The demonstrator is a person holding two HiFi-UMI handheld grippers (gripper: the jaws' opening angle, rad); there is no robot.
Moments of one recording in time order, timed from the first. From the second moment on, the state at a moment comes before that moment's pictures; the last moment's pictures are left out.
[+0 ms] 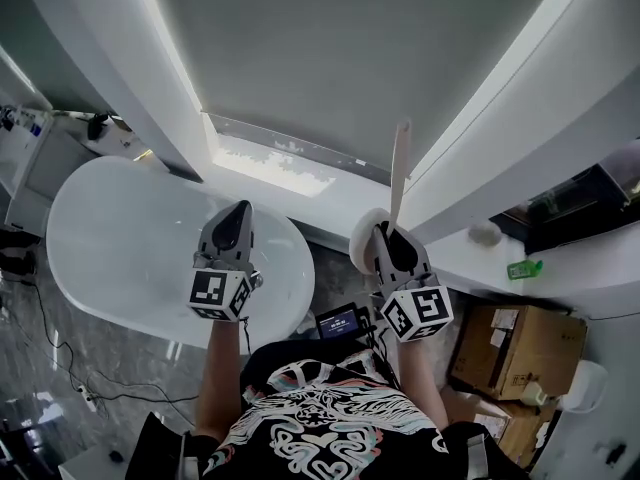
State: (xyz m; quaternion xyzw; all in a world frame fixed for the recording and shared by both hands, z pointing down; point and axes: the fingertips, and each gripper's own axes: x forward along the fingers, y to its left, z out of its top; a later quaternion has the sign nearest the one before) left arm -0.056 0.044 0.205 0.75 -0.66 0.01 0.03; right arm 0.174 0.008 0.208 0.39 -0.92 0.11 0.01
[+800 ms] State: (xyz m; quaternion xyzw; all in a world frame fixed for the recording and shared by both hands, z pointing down) left arm -0.090 -0.004 0.201 0.73 -0.69 0.00 0.03; right arm 0.138 -0.047 0.212 0.36 -0.93 0.10 0.03
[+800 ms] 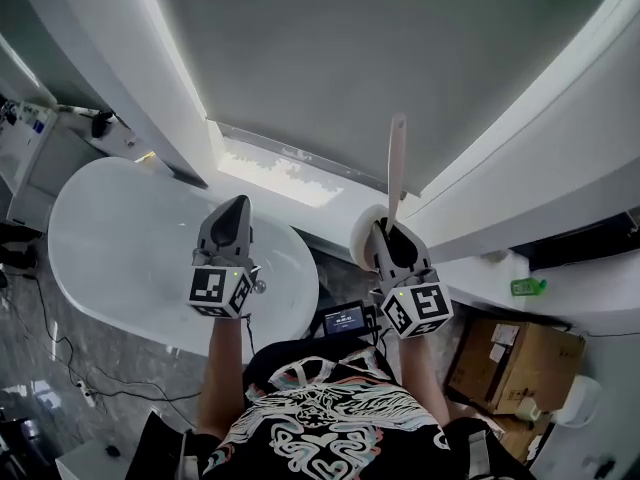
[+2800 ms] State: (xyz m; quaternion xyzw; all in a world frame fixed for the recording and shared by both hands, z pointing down) left arm -0.156 -0.114 0.375 0.68 -0.71 0.07 0.15; right arm 0.034 -0.166 0.388 0.24 -0.95 0.09 0.19
